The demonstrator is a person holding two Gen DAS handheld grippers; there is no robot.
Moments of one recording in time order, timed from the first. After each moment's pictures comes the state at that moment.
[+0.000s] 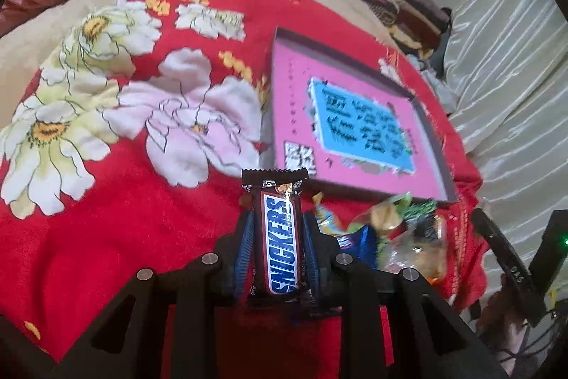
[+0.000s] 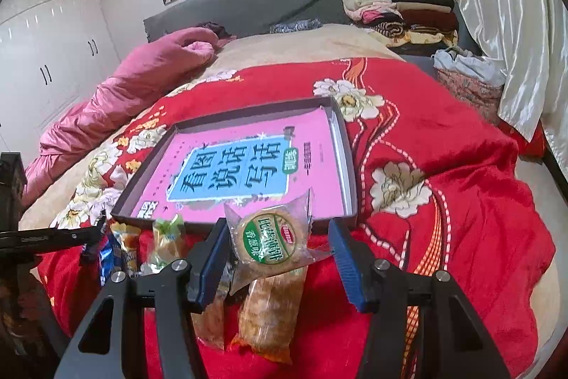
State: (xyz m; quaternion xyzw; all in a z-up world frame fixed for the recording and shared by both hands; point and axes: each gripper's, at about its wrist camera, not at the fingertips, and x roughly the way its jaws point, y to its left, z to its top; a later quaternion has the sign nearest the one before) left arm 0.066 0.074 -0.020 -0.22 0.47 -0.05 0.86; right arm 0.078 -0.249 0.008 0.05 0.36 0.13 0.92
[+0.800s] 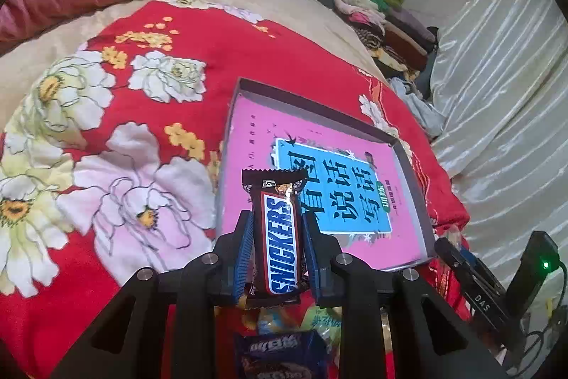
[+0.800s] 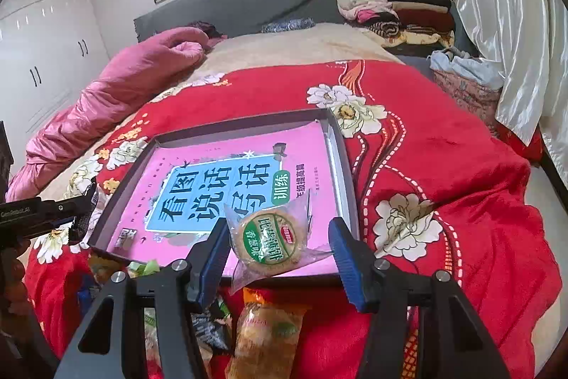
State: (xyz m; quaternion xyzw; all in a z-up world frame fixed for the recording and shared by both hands) left arm 0.129 0.057 0.003 -0.22 0.43 -0.06 0.88; right arm 0.129 -0.240 0.001 0.04 0.37 0.11 0.92
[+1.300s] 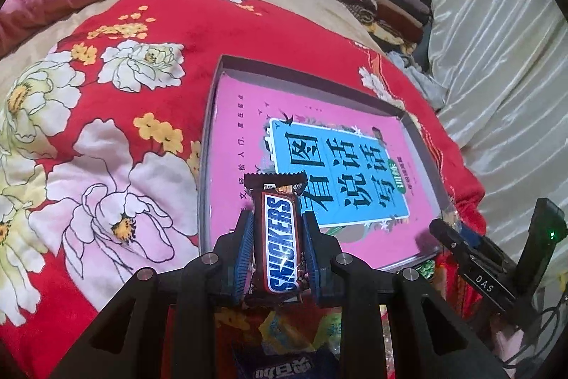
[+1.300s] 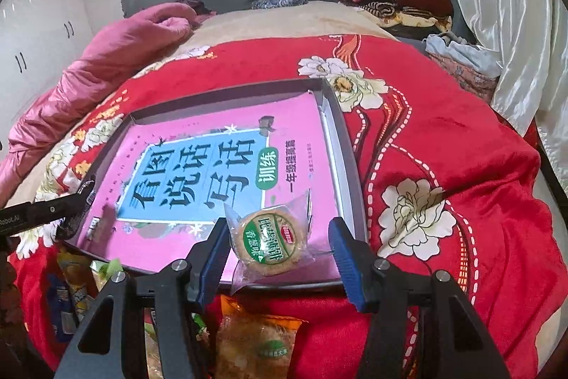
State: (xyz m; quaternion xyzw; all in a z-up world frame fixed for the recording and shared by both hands) left arm 0.152 0.040 -0.020 -0.17 0.45 -0.08 0.87; right arm 0.152 -0.232 -0.026 0.02 0.42 0.09 0.91
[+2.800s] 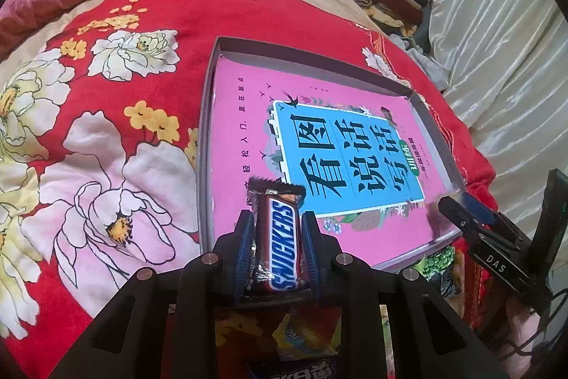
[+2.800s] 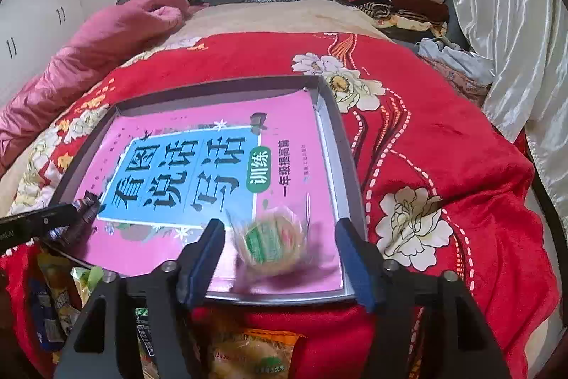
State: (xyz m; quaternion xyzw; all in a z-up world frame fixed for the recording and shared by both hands) left arm 0.155 0.035 -0.034 -0.15 0.47 -0.08 0.86; right arm 0.162 -0.225 -0.030 -0.01 0.42 0.07 0.91
